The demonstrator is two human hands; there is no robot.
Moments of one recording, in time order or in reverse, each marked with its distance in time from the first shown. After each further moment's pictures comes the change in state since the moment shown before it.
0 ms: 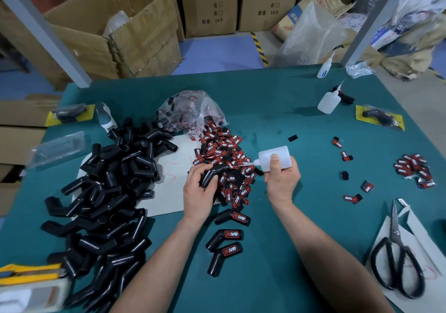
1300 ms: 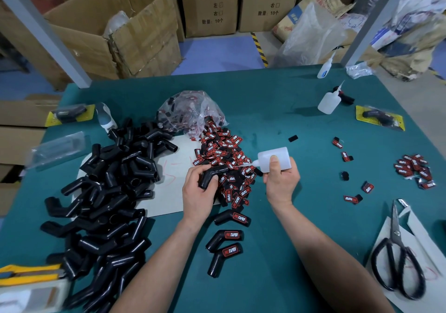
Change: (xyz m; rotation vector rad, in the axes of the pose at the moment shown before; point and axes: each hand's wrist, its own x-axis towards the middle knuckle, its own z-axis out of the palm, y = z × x) left_hand -0.003 0.007 0.000 -0.024 0.023 -0.073; right_hand -0.002 0.001 0.001 0.022 -0.037 -0.036
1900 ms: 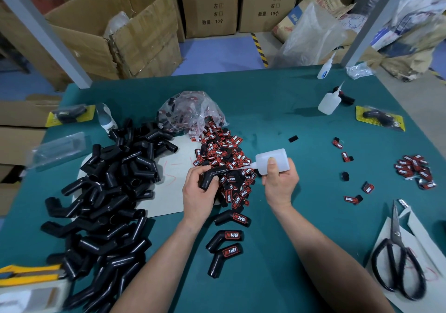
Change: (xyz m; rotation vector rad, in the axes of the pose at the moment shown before) left_hand 0.000 -0.001 0.001 0.012 0.012 -0.009; right_hand -0.004 0.001 0.000 -0.042 -0.014 -0.033
